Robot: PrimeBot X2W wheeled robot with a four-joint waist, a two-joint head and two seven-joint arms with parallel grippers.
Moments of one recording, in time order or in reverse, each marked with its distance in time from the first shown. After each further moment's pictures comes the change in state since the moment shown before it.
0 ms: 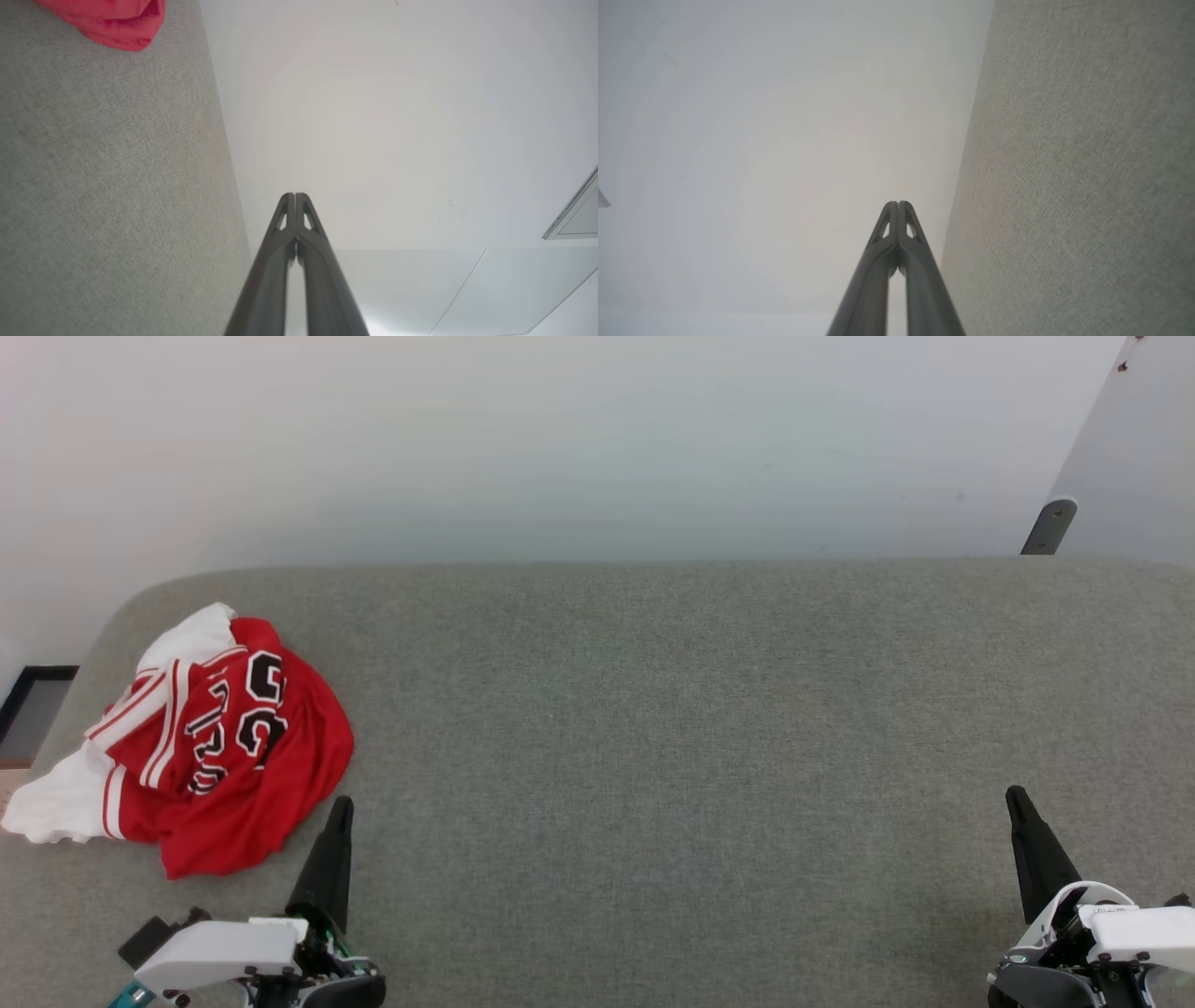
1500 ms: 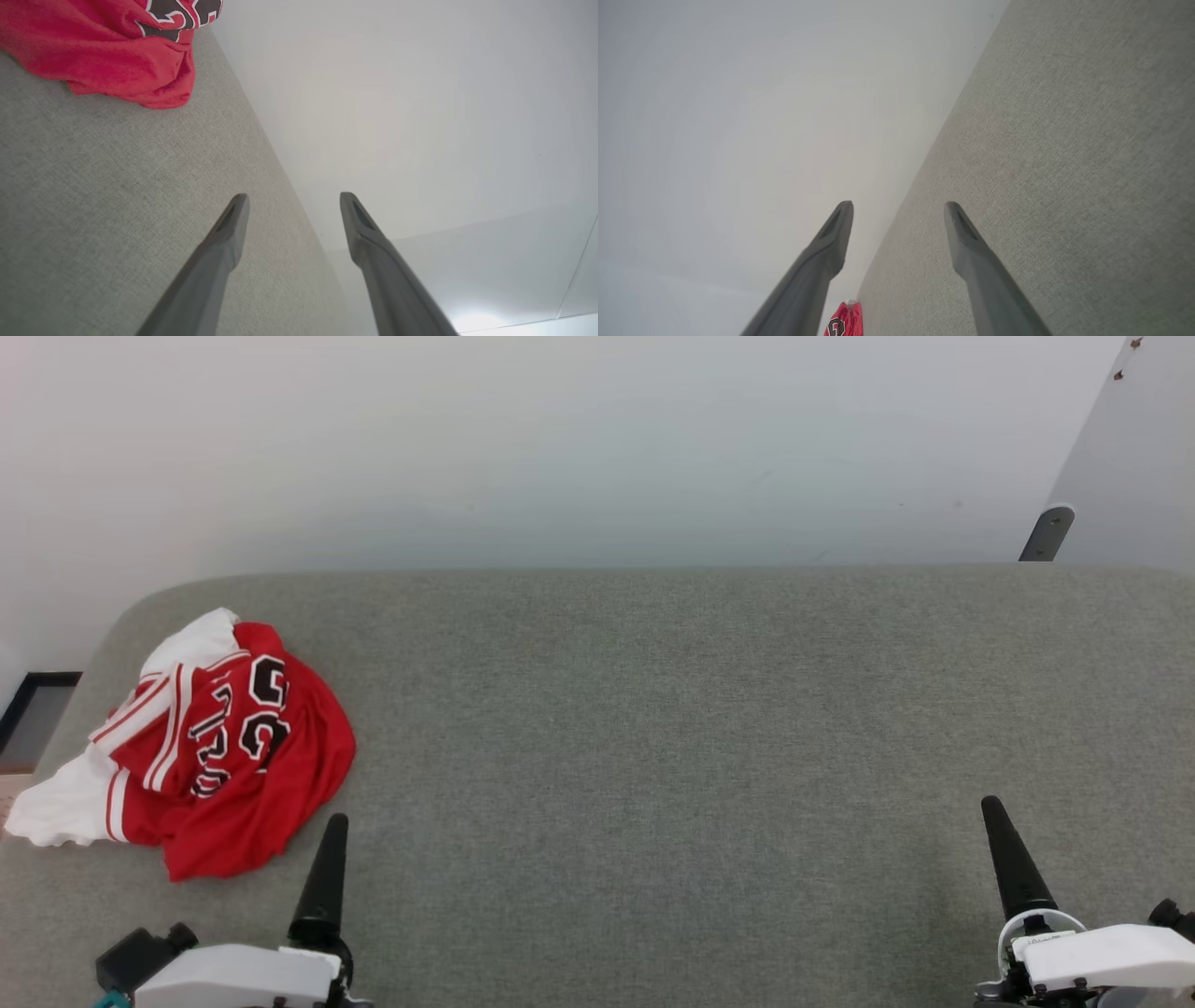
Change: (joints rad) left arm 0.091 0.090 -0.119 -0.098 0.263 0.083 -0.156; right arm 0.049 -0.021 0.095 -0.015 -0.320 -0.001 -0.134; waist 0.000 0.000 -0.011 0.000
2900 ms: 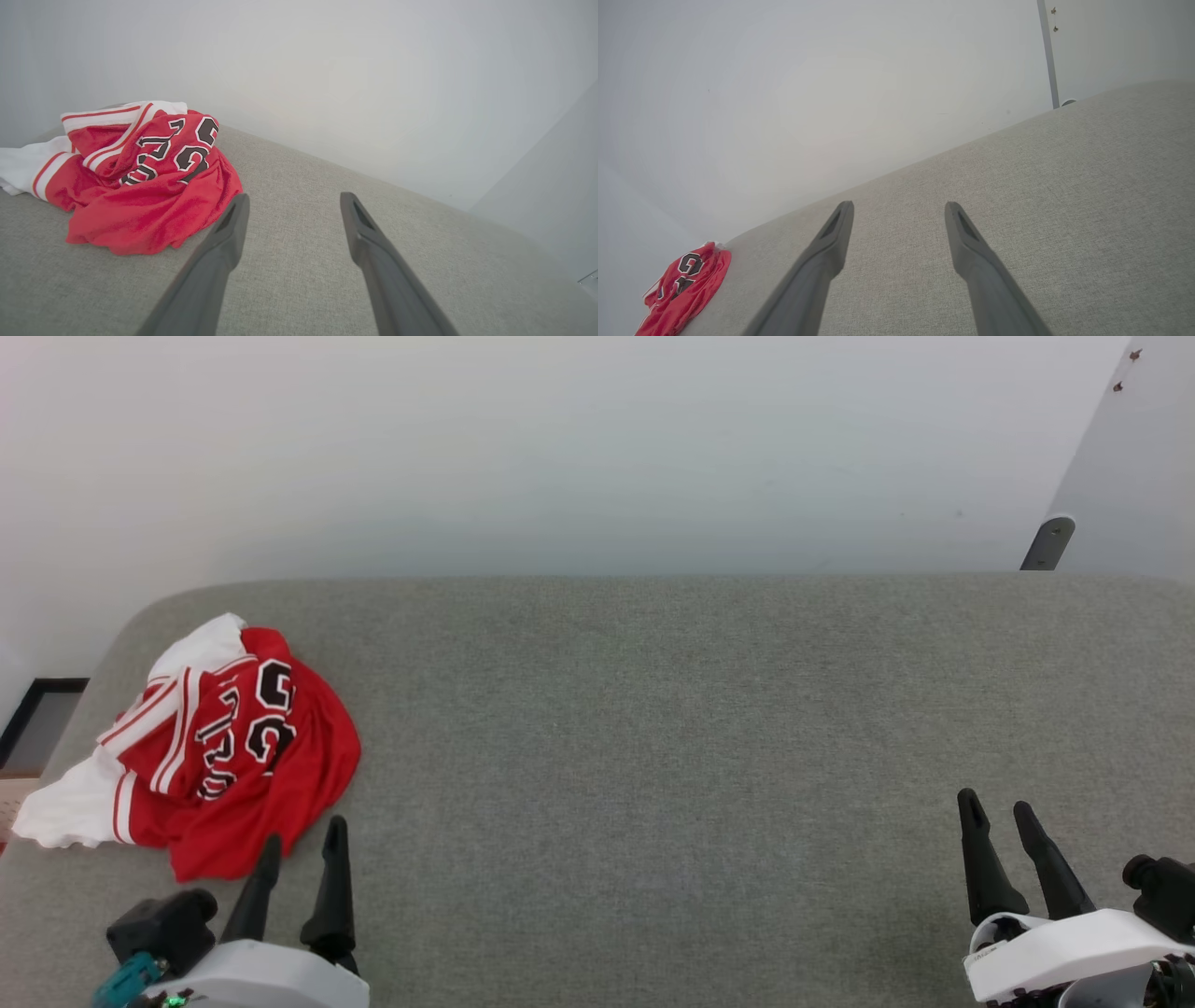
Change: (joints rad) left arm 0.007 0.148 -0.125 -0.035 0.668 0.126 -0.127; right arm 0.005 -0.004 -0.006 -0.063 -0.735 0.000 -0.062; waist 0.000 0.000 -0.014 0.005
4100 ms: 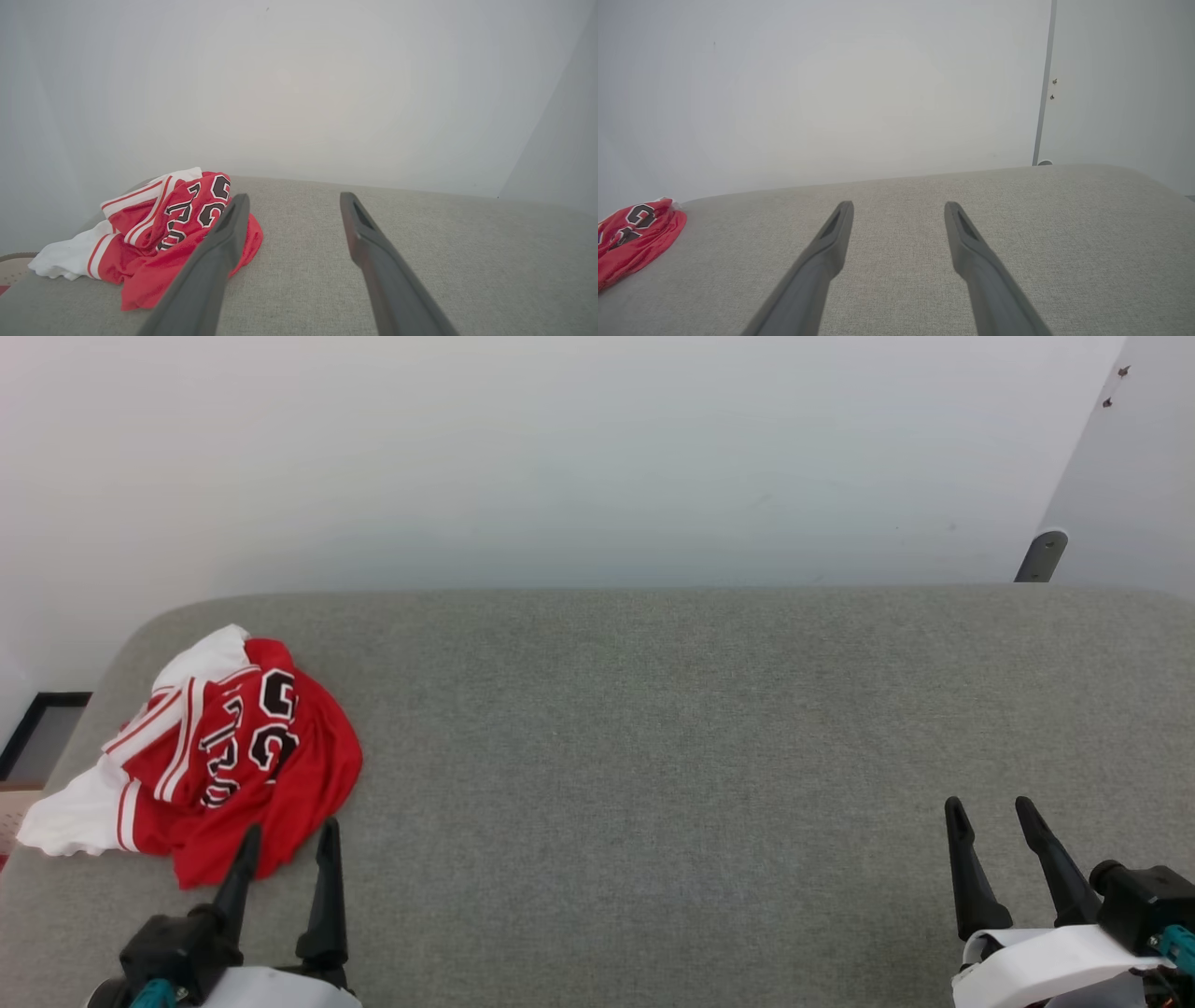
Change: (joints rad) left arm 0.040 0.019 0.013 -0.049 0.251 -0.003 -0.075; right arm 0.031 0.011 -0.001 -0.053 -0.309 0.000 -0.042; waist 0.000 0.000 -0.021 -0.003
